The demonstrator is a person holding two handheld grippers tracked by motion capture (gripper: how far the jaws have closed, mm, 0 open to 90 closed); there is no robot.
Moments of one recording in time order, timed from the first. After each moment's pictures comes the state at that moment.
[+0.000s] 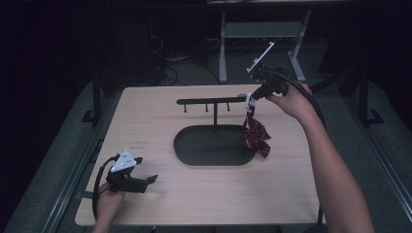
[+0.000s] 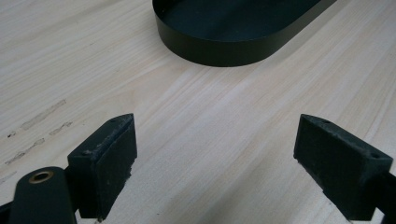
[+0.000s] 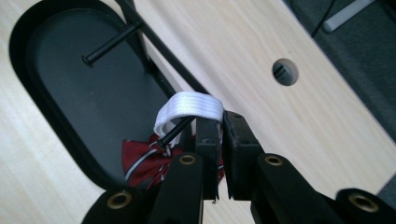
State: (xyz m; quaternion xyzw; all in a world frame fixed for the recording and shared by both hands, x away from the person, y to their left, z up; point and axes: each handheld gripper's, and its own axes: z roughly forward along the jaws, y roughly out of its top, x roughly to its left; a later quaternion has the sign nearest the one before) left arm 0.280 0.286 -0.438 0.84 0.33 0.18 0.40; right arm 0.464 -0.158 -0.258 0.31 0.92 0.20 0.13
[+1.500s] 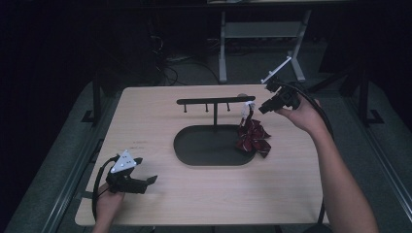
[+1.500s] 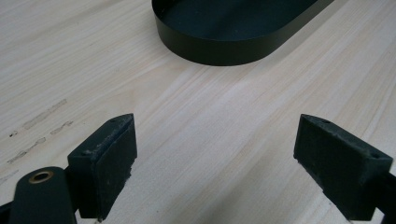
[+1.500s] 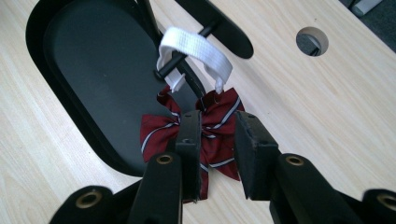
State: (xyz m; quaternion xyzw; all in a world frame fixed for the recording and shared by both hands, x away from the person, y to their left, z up) left arm 0.278 0.286 -0.437 0.84 0.33 0.18 0.39; right arm 0.451 -0.197 -0.294 0.34 0.91 0.24 0.08
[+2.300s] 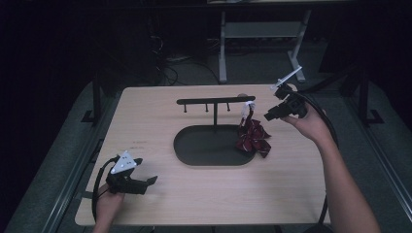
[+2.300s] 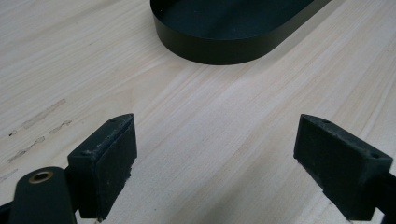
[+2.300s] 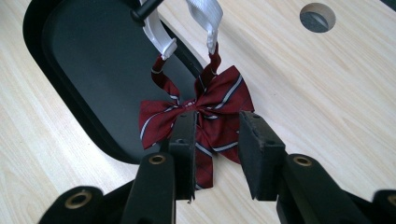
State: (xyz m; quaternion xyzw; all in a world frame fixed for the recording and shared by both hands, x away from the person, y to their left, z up) left arm 0.276 0.285 -0.437 0.84 0.33 0.18 0.39; right arm 0.441 -0.221 -0.316 0.36 0.89 0.26 0.07
